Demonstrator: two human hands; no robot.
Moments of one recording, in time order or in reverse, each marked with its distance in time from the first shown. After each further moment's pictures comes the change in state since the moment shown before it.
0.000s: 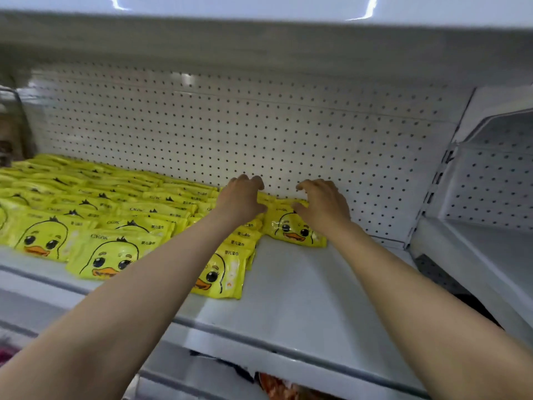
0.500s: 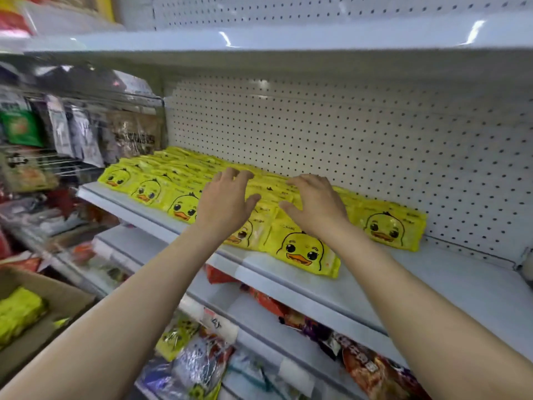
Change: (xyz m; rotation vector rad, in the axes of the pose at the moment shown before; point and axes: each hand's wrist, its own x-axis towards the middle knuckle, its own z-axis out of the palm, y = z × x) left_hand -0.169 -0.132 -0.104 0.242 0.365 -0.145; right_hand -0.052 -0.200 0.001 0.177 0.003 -0.336
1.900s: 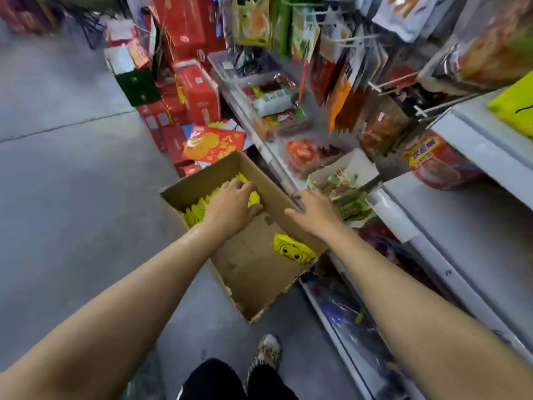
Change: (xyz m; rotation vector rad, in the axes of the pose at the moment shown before) left_hand -0.212 -0.760 0.045 0.087 -0.559 -0.671; right_hand 0.170 -0.613 0.548 0.303 -0.881 -0.170
